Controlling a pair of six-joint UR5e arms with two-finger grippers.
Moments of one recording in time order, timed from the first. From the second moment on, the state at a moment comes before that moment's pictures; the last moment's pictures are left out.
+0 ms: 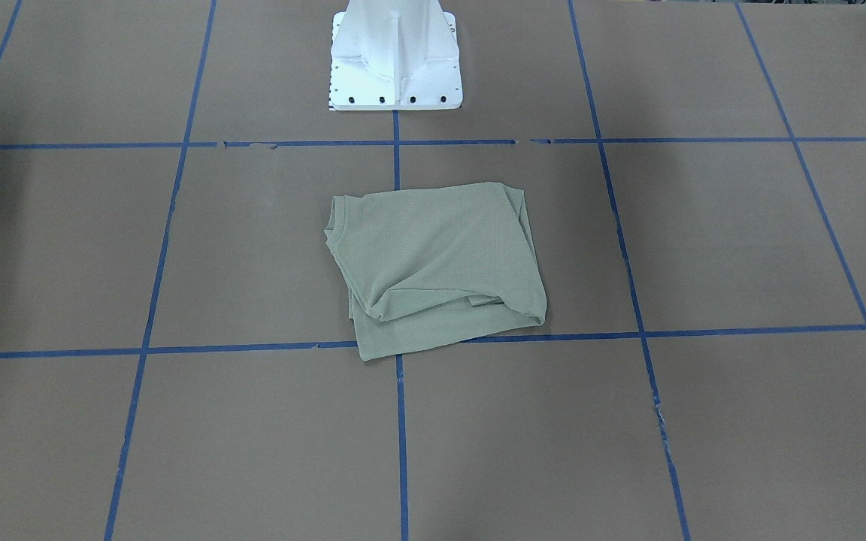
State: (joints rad) left arm -1.63 -1.39 -1.89 -1.54 -2.32 0.18; right arm 1.55 -1.71 1.77 -1.56 2.40 -0.02
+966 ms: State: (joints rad) left arm -1.64 -1.38 -1.83 -1.52 -2.33 0.19; right arm 1.56 -1.74 1.80 -1.57 2.36 -0.02
